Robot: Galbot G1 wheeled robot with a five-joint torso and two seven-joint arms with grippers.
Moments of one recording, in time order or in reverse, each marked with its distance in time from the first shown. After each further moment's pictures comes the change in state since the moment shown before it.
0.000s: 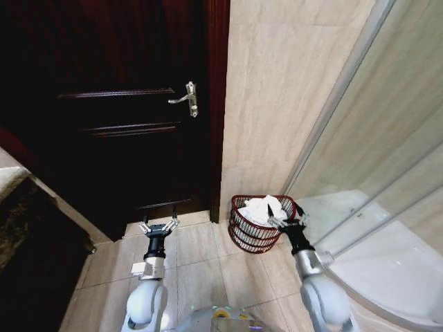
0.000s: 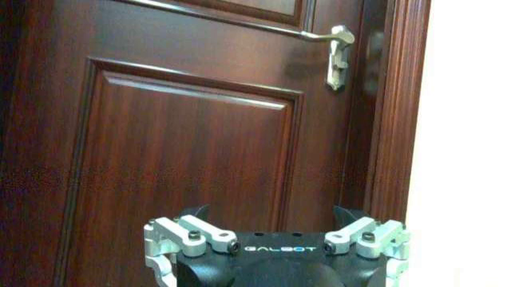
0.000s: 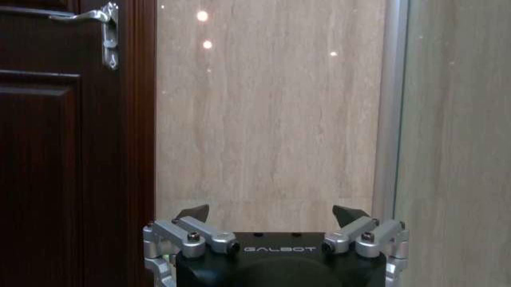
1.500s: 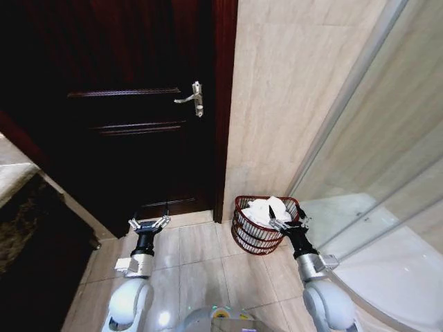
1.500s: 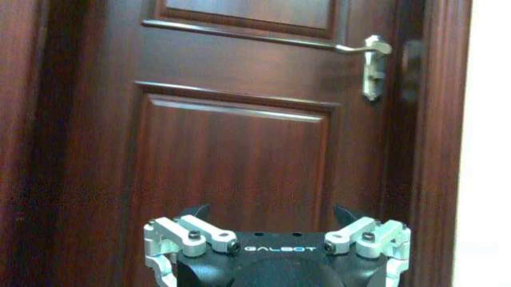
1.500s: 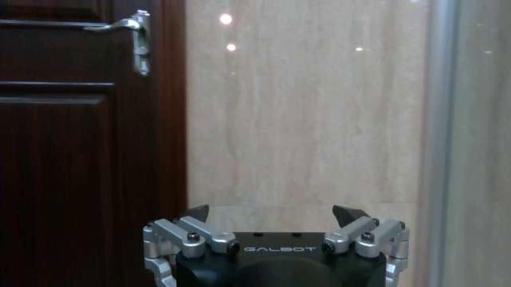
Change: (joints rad) left arm 0.006 0.081 -0.041 -0.029 -0.054 0.011 -0.027; right arm 0.019 -0.054 -0.012 0.005 0.066 -0.020 0.018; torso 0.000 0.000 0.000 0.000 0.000
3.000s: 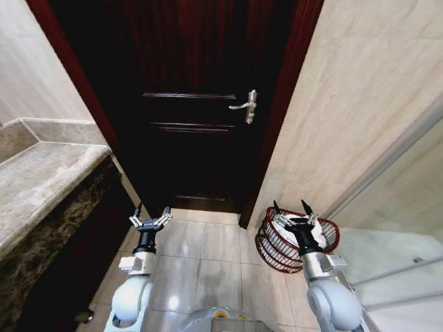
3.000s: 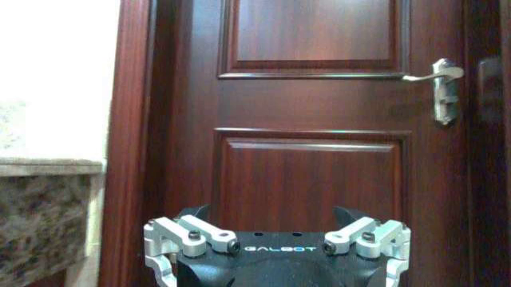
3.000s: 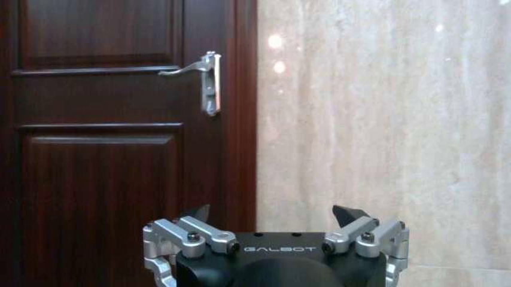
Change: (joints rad) left arm -0.022 -0.009 0.016 -0.003 0.081 -0.012 -0.006; right arm -0.002 -0.009 0.030 0.037 0.024 0.020 0.013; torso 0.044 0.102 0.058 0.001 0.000
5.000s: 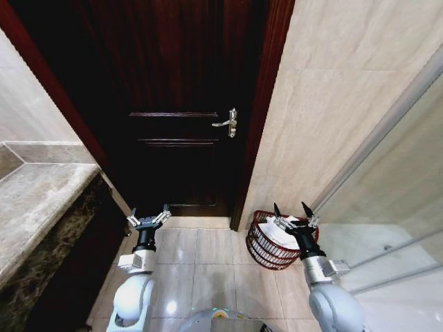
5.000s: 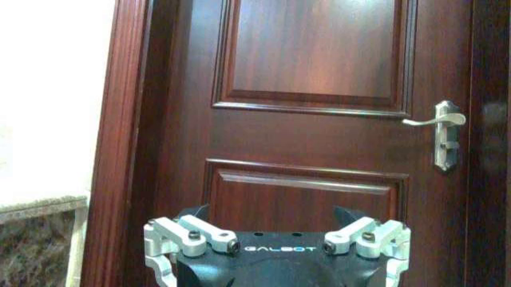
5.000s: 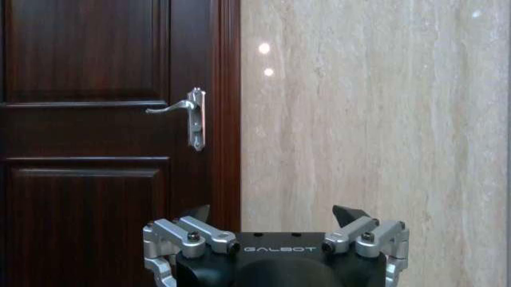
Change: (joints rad) left arm -0.010 -0.043 0.000 -0.024 -0.003 0.037 -0.036; right arm -0.037 0.002 -0.002 0.004 0.002 0.038 -0.010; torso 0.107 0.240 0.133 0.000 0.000
